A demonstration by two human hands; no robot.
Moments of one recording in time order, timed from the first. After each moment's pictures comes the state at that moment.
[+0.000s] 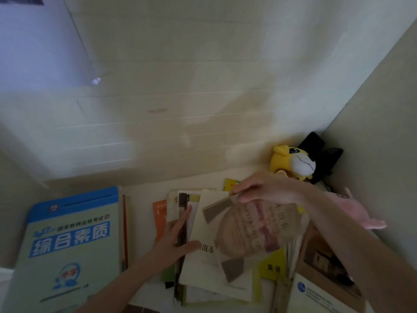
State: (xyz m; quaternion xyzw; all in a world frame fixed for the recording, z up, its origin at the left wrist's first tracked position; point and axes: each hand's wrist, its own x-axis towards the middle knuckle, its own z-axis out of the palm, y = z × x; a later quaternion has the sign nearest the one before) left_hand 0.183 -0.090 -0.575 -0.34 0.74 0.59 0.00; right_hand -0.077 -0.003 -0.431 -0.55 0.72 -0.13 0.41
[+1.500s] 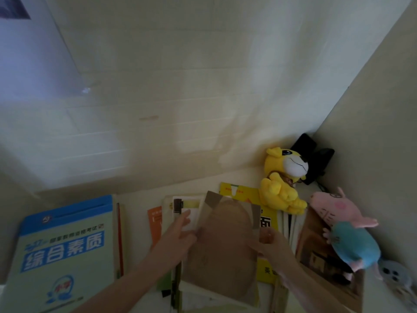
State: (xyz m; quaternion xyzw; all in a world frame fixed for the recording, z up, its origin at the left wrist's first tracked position) left_hand 0.159 -0.069 -0.505 -0.39 0.69 0.61 -0.03; right_hand -0.019 0.089 -0.530 -0.08 0.79 -0.47 0.38
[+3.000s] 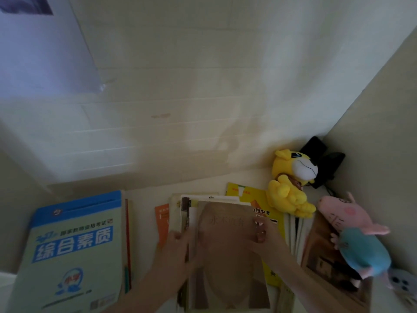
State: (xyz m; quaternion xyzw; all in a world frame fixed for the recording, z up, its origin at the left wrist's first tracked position) left_hand 0.186 -0.060 -0.527 -0.39 0.82 0.42 0.04; right_hand -0.016 0.067 -0.544 -0.25 0.82 -0.40 0.33
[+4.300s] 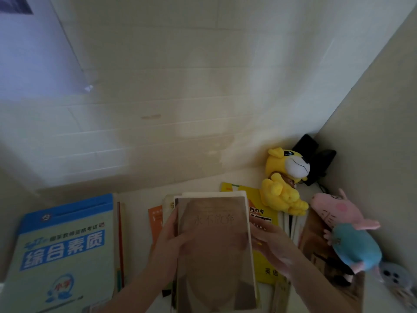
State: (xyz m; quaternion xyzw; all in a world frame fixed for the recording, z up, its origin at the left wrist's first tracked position) left_hand 0.154 -0.057 -0.510 -0.36 0.46 0.78 -0.22; right_hand -0.033 0.077 -0.533 -0.08 0.61 -0.60 0.52
